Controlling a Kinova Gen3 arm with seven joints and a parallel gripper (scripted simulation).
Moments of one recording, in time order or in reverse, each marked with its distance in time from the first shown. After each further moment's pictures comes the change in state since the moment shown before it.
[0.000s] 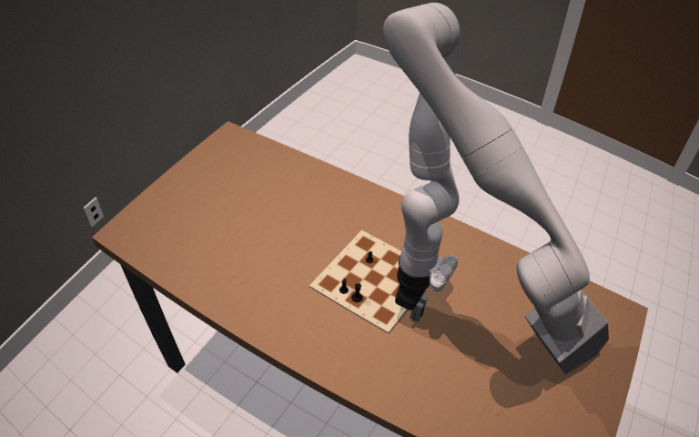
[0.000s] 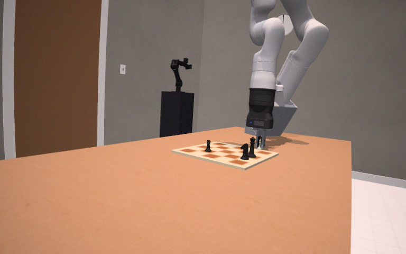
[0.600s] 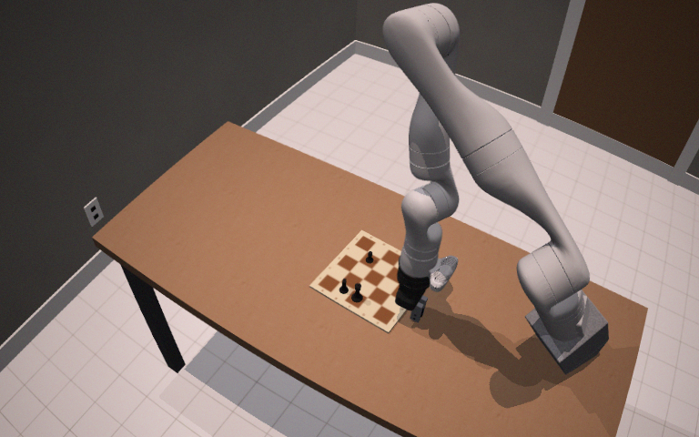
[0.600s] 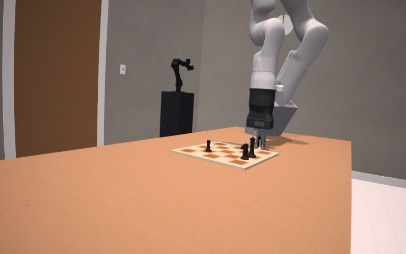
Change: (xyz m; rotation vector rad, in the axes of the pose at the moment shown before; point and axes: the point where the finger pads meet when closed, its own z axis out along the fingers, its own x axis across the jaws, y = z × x) arm 0.000 0.000 0.001 0.001 0.001 0.000
